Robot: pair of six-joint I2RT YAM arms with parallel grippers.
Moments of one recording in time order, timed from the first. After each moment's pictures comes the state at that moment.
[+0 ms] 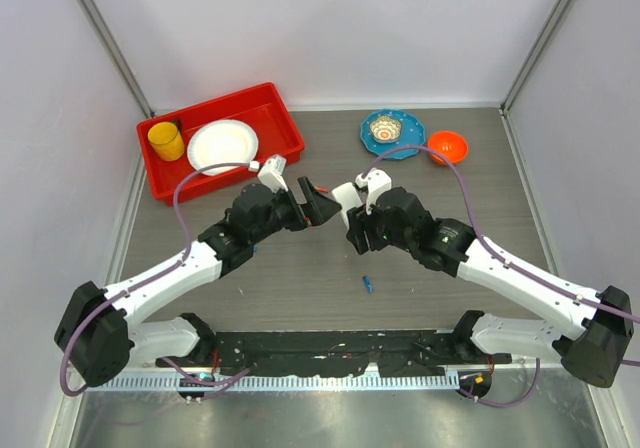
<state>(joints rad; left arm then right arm) -0.72 1.16 0.74 0.15 0.07 -0.85 0.87 1.09 0.92 -0.46 0.15 0.23</state>
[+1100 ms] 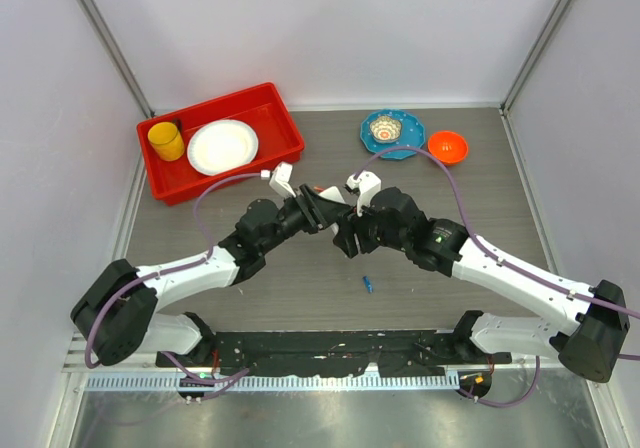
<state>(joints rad) -0.78 1.31 0.60 0.67 0.10 -1.03 0.89 1.13 0.92 -0.38 0.04 0.27</state>
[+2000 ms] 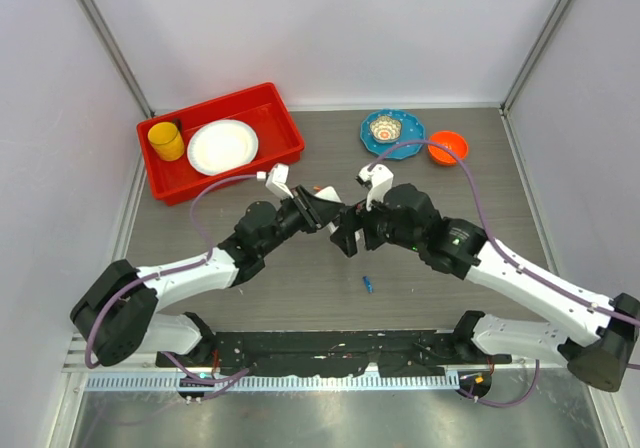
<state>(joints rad) -0.78 1.31 0.58 0.70 0.05 -1.00 0.90 1.07 0.96 -0.41 0.04 0.33</state>
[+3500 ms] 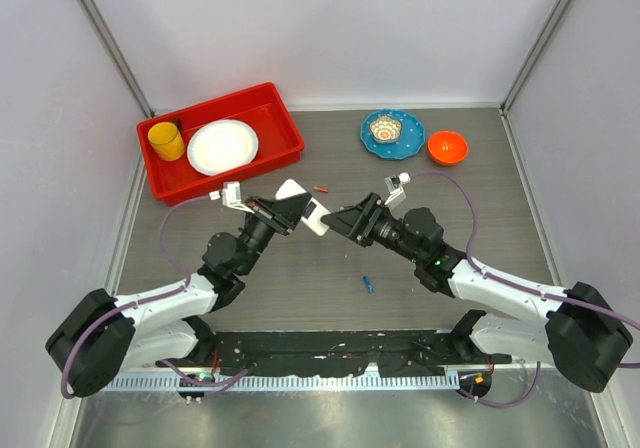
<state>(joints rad) -0.76 1.09 0.32 1.07 -0.18 -0.85 0.76 1.10 0.48 0.58 -0.18 1.15</state>
